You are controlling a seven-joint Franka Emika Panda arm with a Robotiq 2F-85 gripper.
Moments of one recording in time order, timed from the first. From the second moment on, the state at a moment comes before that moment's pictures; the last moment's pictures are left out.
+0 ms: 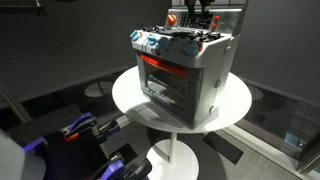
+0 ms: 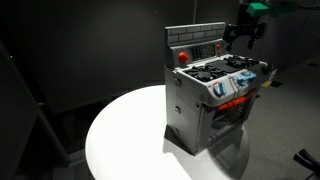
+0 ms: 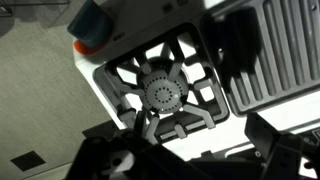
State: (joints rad) arm 0.02 0.09 -0.02 -1.93 -0.14 2.12 0.55
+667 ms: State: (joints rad) arm 0.02 -0.07 -0.01 -2.06 -0.09 1.93 0.30
